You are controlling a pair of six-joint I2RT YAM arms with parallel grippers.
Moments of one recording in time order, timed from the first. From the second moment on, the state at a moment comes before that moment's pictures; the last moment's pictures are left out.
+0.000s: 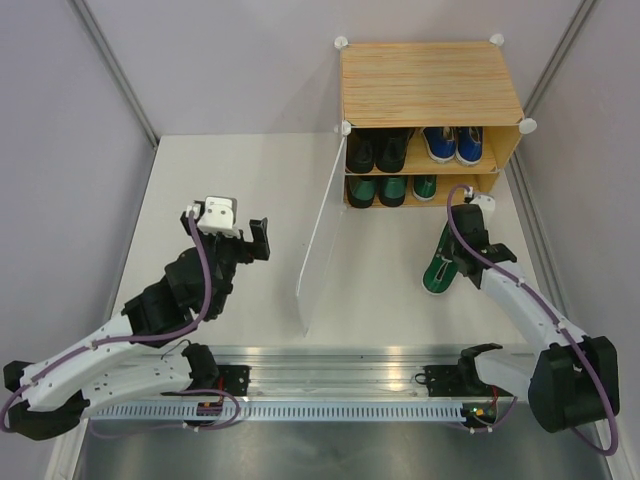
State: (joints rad) left arm -1.07 0.72 0.93 -0.28 -0.93 -0.06; right arm 0.22 1.13 0.71 -0.41 0.38 0.44
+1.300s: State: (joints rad) left arm -1.05 0.76 0.93 -0.29 -0.85 -0.05; right arm 0.04 1.60 1.03 -0.14 0.29 0.05
